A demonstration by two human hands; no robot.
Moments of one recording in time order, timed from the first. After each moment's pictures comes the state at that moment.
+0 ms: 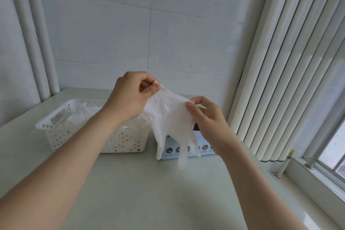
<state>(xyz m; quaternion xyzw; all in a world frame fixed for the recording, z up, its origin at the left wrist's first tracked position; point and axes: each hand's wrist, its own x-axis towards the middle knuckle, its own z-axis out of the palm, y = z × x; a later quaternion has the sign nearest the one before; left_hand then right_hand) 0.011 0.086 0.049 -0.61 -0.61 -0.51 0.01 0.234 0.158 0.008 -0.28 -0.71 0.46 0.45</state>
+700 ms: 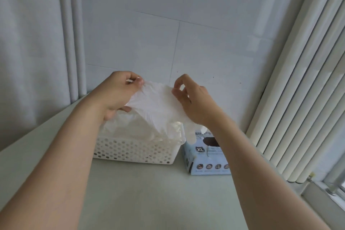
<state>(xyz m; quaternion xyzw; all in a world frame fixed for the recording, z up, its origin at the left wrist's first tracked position) -0.092 0.045 0.074 -0.46 -0.64 -0.58 -0.20 0.105 0.173 0.071 -0.24 -0.90 0.09 0.35</state>
